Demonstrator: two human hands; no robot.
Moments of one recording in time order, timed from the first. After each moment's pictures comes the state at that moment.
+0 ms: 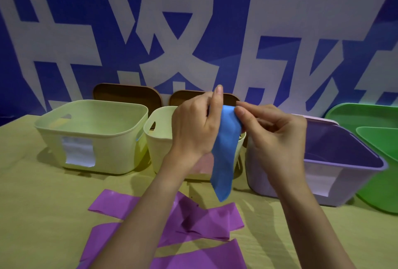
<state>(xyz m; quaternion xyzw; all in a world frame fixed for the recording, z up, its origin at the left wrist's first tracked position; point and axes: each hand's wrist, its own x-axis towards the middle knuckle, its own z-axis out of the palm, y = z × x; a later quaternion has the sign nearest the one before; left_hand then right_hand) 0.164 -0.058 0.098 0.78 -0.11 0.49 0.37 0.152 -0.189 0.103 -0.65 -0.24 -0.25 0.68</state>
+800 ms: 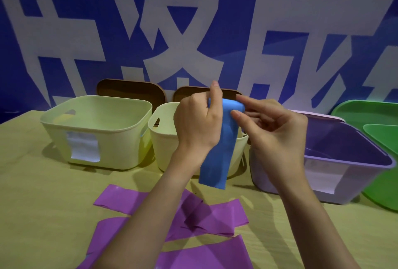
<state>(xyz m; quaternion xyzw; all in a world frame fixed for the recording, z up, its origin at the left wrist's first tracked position) 0.165 -0.061 0.096 0.76 -0.02 0.51 0.41 0.150 -0.183 0.098 -0.66 -0.27 -0.25 0.65</state>
